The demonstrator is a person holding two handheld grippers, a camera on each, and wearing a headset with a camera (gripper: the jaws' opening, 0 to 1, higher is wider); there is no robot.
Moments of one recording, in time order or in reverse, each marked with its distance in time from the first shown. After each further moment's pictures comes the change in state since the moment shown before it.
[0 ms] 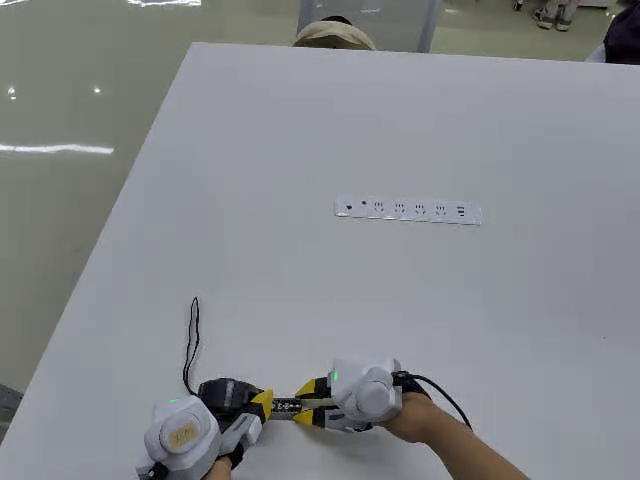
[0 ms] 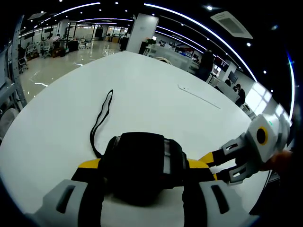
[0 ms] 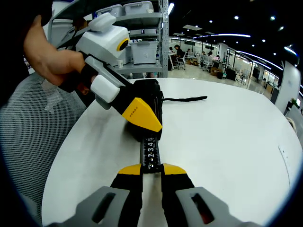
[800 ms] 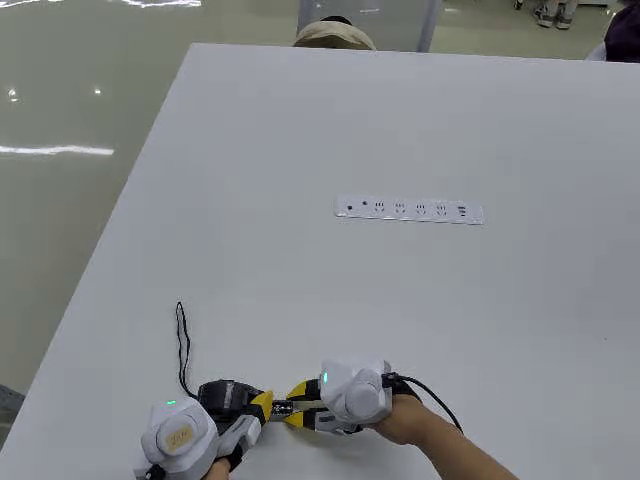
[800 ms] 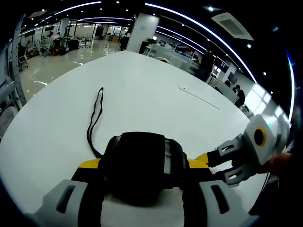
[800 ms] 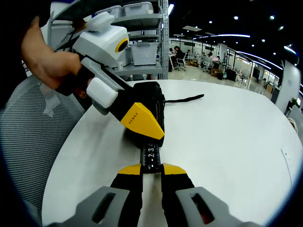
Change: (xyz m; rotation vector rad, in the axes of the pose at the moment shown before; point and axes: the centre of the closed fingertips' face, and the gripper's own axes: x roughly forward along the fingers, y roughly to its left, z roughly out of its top) left arm 0.000 0.001 0.000 -0.012 0.003 -0.008; right arm 0.012 0.002 0.008 0.006 -0.015 0.005
